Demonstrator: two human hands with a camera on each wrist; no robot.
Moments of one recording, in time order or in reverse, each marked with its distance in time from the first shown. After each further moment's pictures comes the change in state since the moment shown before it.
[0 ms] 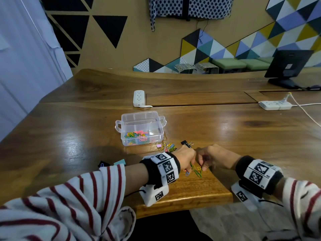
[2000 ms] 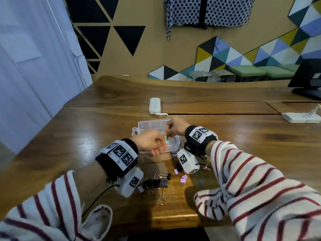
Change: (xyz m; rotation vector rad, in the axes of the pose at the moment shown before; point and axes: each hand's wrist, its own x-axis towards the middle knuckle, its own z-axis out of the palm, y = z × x) left_hand -0.073 -0.107 -0.086 -0.434 0.121 -0.218; right_hand 0.148 -0.118 -0.047 0.402 0.124 0.011
